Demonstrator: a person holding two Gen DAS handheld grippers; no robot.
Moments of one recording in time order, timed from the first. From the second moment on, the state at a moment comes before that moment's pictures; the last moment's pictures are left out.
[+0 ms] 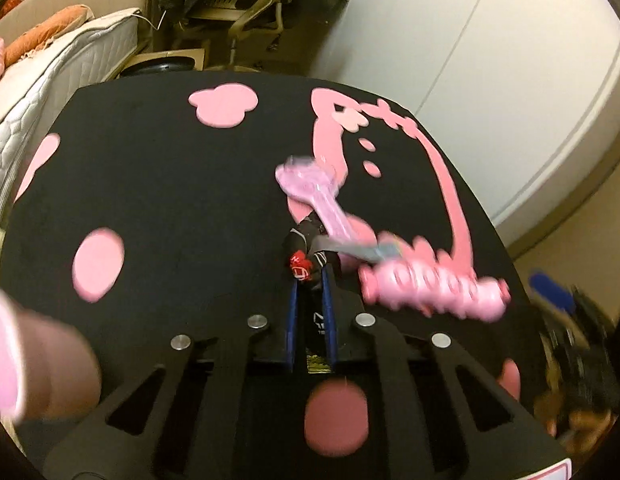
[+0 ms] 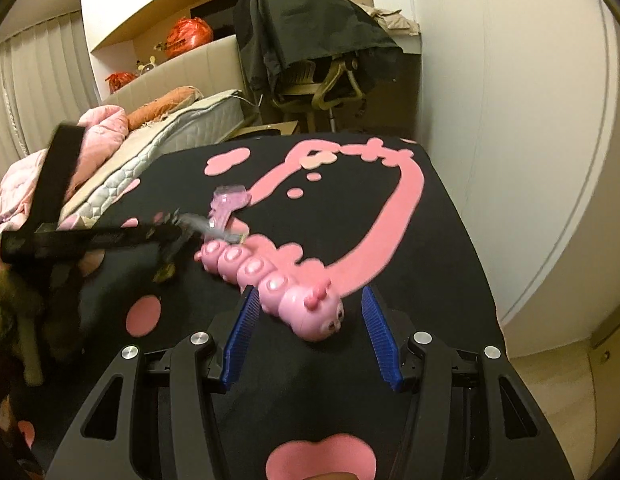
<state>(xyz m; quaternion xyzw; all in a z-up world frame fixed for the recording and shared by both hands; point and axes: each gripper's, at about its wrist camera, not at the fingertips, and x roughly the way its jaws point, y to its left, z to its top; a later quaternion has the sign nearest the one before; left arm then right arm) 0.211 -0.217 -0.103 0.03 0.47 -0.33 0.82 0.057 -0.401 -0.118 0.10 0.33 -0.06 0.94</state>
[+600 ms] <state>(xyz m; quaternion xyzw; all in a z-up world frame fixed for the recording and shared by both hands) 0.147 -0.083 -0.099 0.02 0.50 -0.28 0.82 0.239 -0.329 -0.132 0.05 0.42 0.01 0.91</state>
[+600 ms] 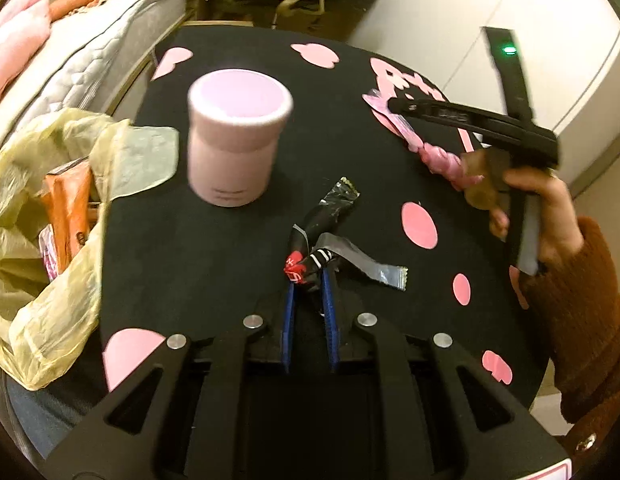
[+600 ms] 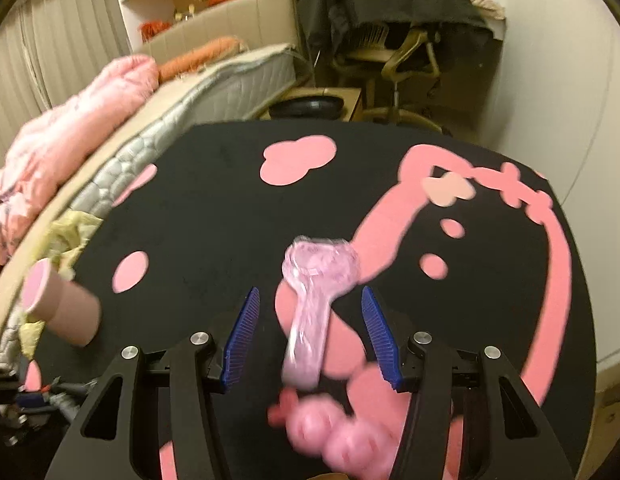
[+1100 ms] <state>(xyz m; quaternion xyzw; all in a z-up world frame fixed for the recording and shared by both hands) 0.144 -0.061 -0.101 -0.02 0.50 -0.30 0.81 0.244 -0.325 -0.127 0.04 0.41 0.02 0.91</state>
